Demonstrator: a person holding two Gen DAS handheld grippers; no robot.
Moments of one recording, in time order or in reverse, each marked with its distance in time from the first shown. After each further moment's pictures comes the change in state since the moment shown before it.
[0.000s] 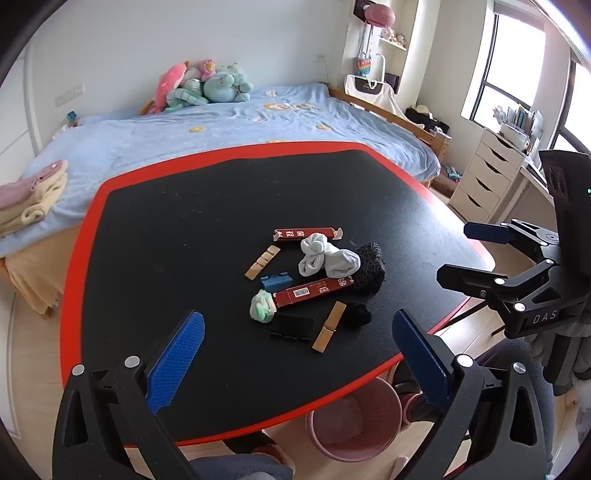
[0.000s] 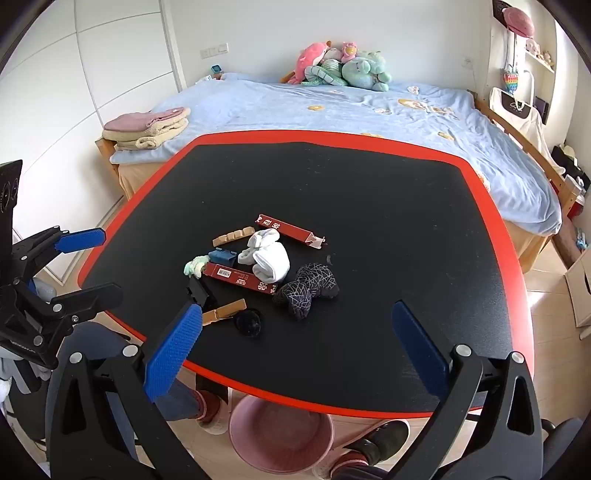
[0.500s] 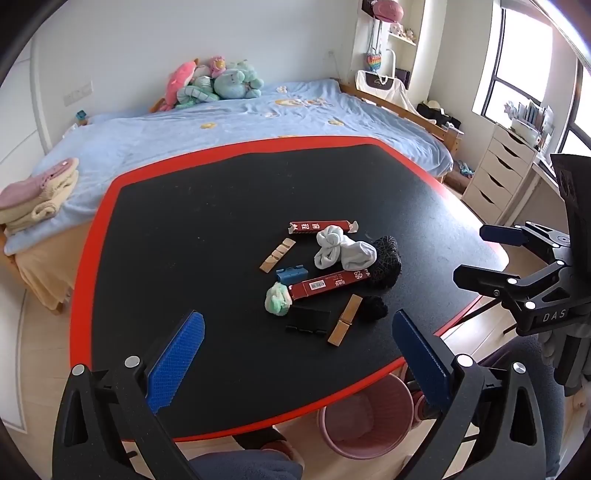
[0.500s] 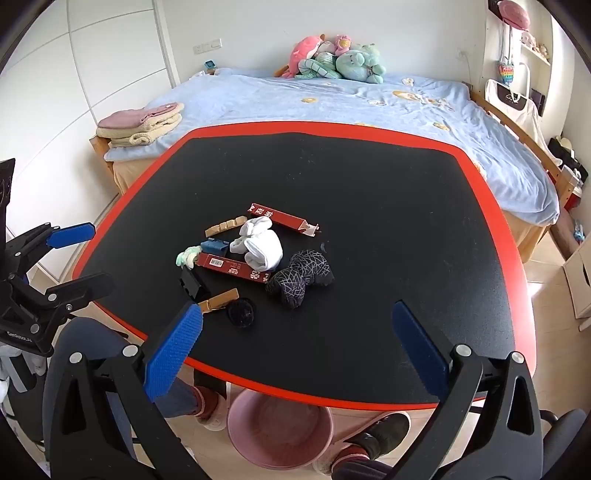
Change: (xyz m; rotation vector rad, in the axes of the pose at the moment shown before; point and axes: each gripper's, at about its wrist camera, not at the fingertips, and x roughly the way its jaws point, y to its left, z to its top) left arm -0.001 0.002 -0.005 0.022 0.002 0.067; right arm 0.006 -0.006 -0.009 0.025 0.017 -0.016
